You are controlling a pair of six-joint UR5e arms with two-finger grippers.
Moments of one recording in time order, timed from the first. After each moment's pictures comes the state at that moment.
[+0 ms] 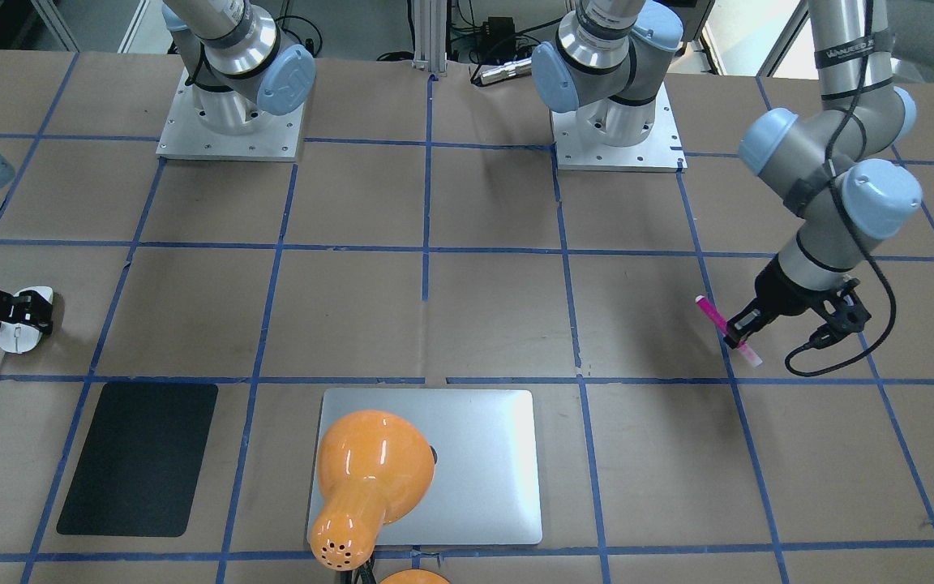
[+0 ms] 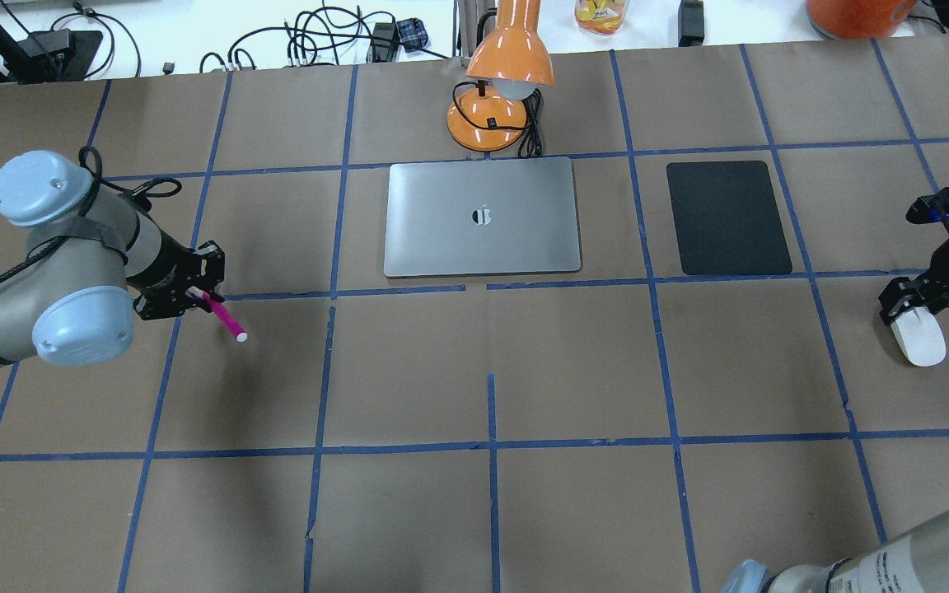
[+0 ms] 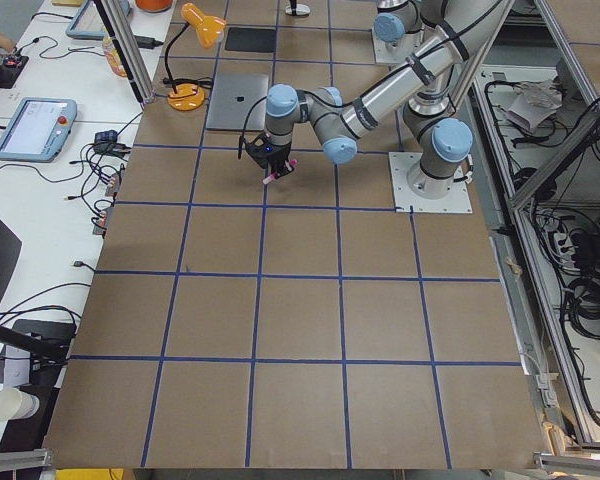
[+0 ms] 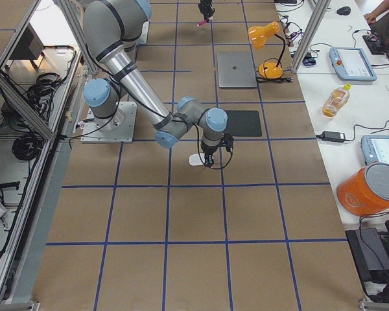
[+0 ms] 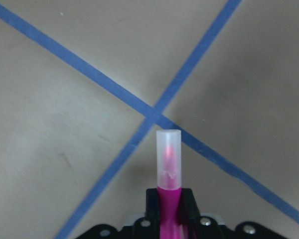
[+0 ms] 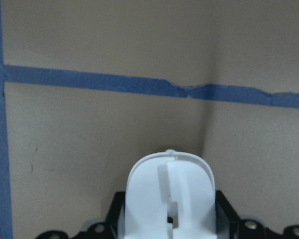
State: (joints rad) left arm -1.32 -1.76 -2.09 -0.78 1.54 -0.56; right arm 0.90 -1.20 1.97 -2.29 -1.62 -0.77
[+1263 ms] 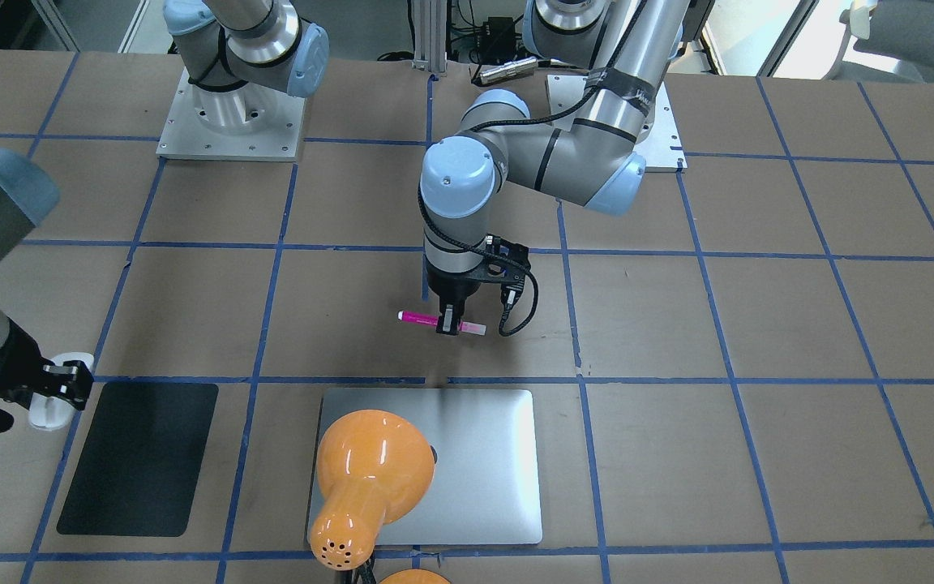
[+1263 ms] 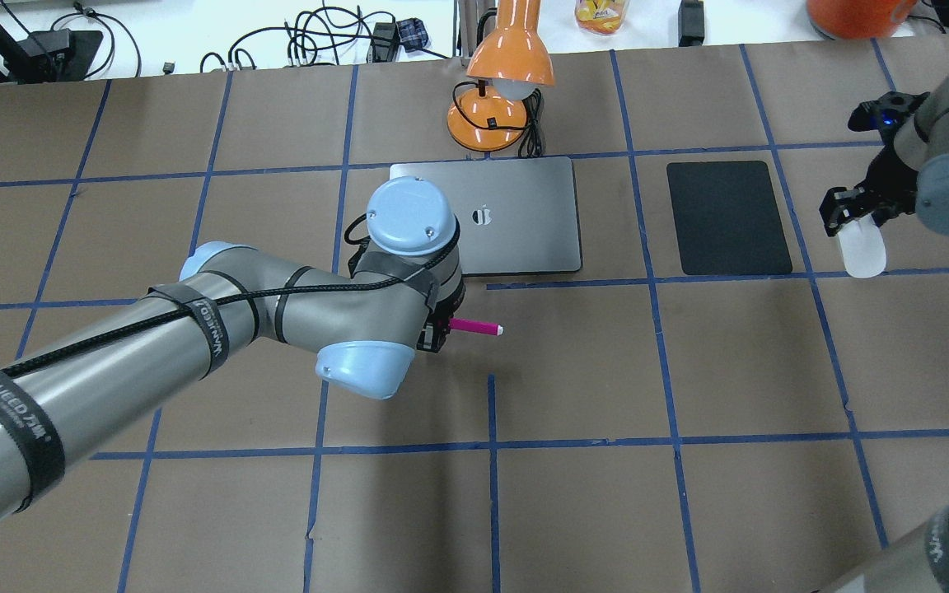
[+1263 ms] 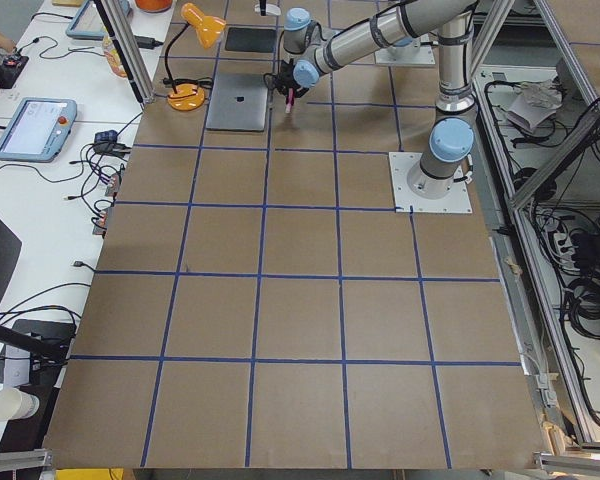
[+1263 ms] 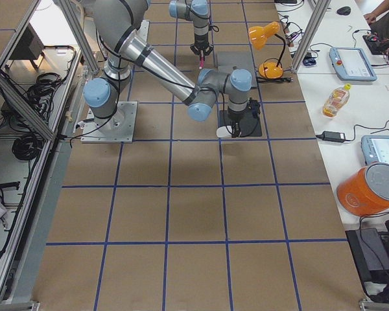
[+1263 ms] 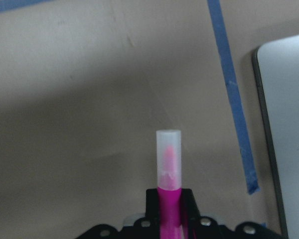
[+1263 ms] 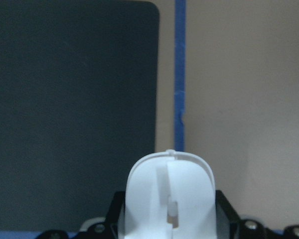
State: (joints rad) left arm -1.98 -1.98 -1.89 -0.80 1.64 -1.81; right arm 1.25 -1.14 1.72 -2.24 -1.59 -0.33
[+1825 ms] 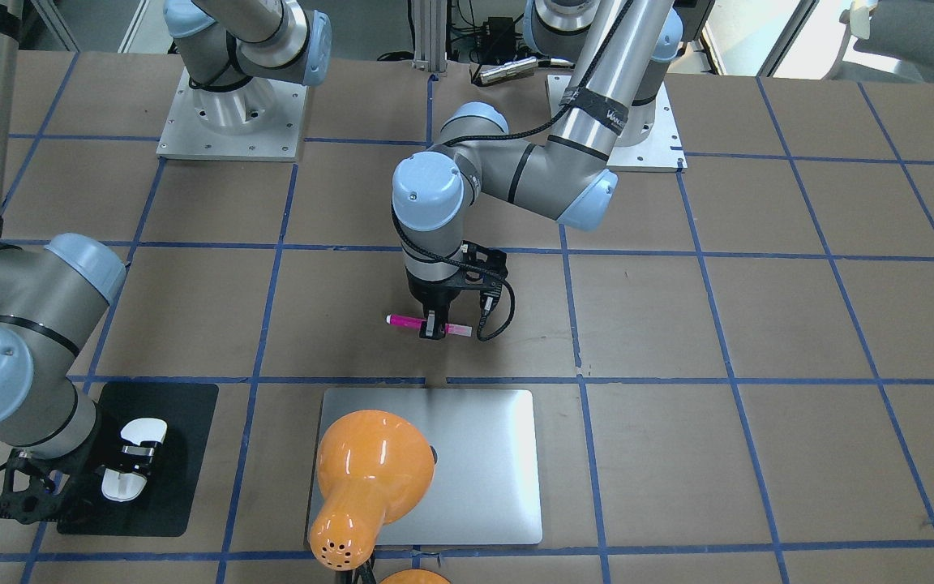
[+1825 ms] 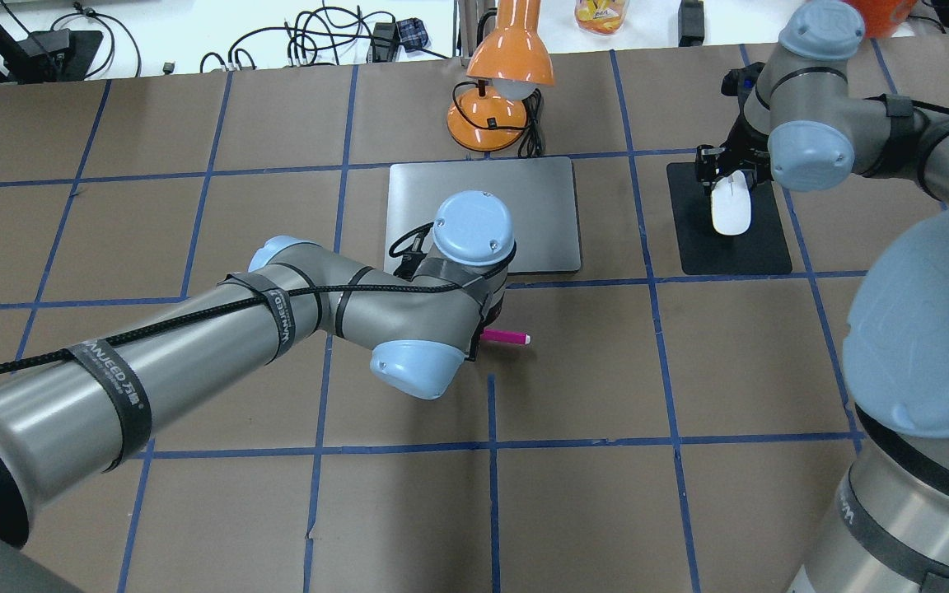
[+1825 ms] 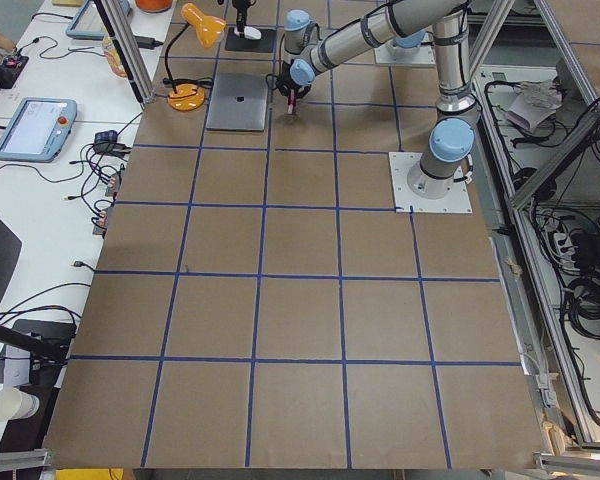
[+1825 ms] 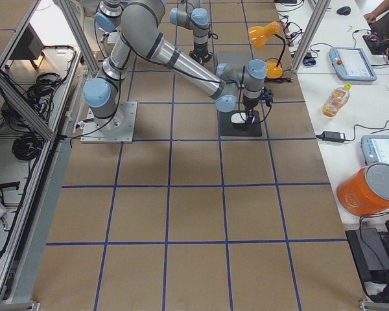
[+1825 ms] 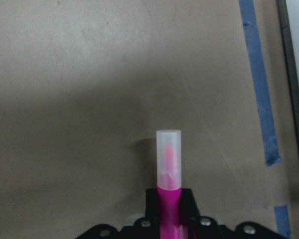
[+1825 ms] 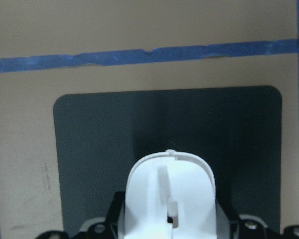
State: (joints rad) left arm -2.02 -2.02 -1.87 -0.81 1.65 -1.84; right arm 1.38 -0.96 1.56 -2.24 -1.58 -0.13
